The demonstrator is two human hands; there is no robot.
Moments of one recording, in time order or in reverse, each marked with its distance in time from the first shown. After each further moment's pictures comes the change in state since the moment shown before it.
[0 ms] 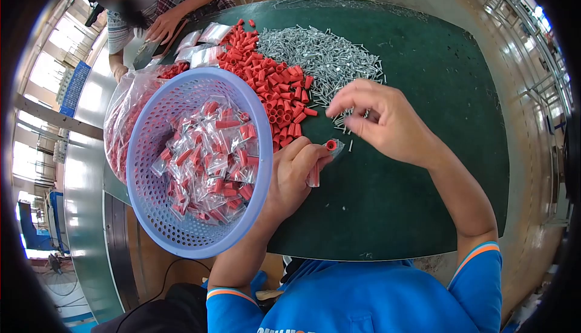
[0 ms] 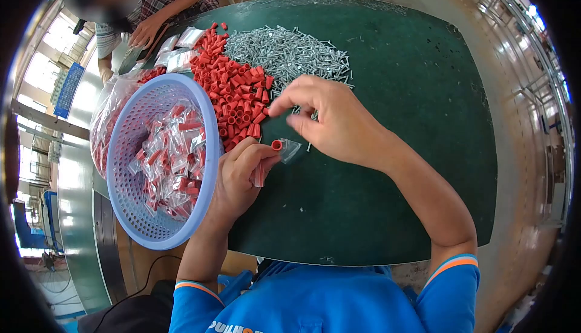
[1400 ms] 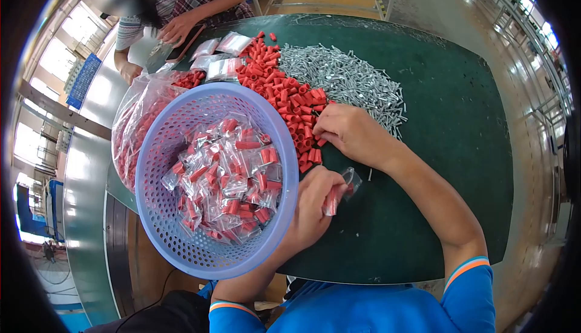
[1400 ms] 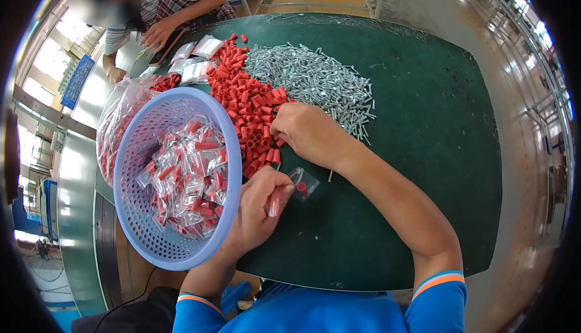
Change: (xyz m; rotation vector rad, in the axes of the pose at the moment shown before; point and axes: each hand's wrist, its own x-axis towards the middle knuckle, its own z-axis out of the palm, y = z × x) left_hand -0.001 0.005 -0.005 -0.207 0.037 -0.127; right_hand 0.056 0.057 0.049 -0.303 -0.086 -0.304
